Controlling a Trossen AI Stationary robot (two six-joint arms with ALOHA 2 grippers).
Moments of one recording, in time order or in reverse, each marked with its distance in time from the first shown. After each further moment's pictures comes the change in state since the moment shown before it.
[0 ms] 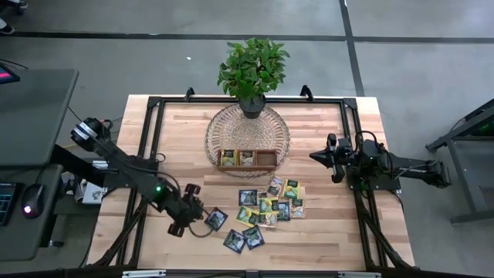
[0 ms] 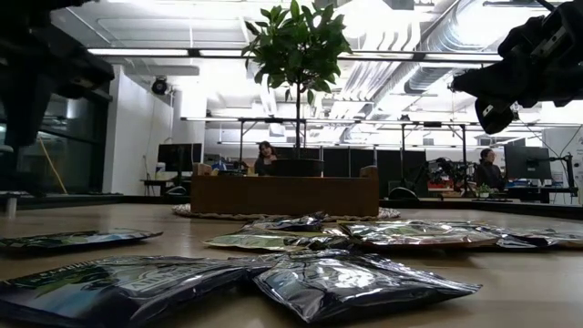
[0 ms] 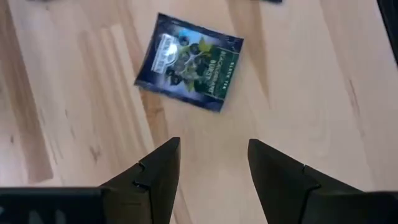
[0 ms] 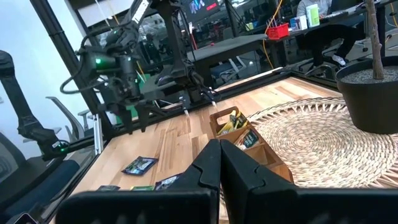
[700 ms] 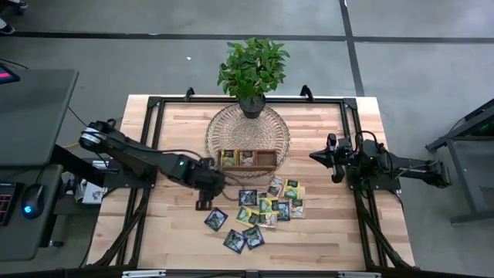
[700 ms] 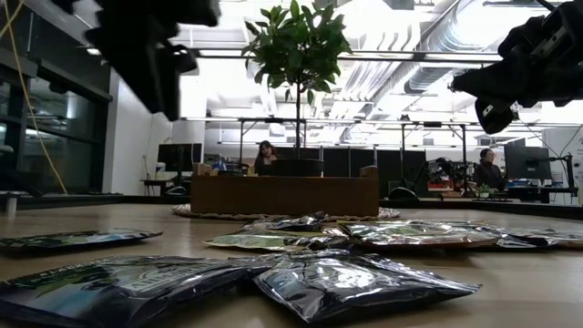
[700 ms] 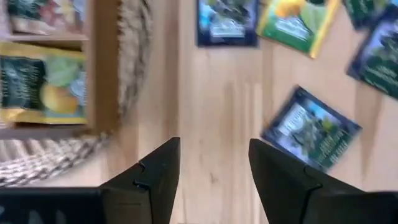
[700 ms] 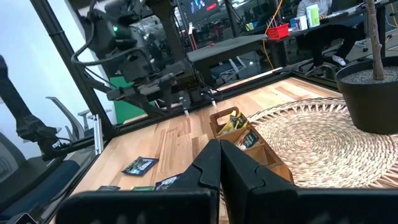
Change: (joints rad) left arm 0.355 0.097 0.283 -0.265 -0.033 0.074; right arm 0.000 0.000 0.000 0.001 0.000 0.000
